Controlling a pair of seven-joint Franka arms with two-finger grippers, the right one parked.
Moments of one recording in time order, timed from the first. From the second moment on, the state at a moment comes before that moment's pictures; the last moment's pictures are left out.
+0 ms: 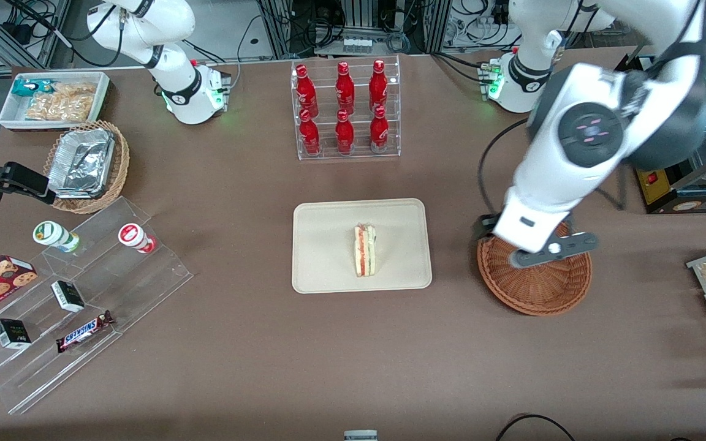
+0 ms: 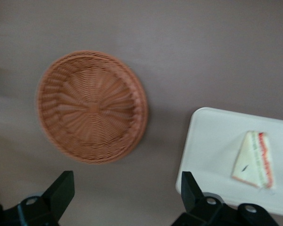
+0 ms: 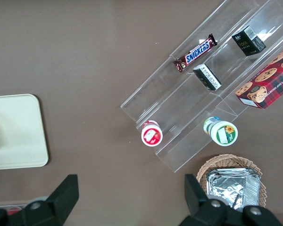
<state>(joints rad) -0.10 0.29 -0.30 -1.40 0.14 1.57 -0.58</state>
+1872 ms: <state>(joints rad) 0.09 0.02 -0.27 -1.53 0.03 1.42 -0.16</state>
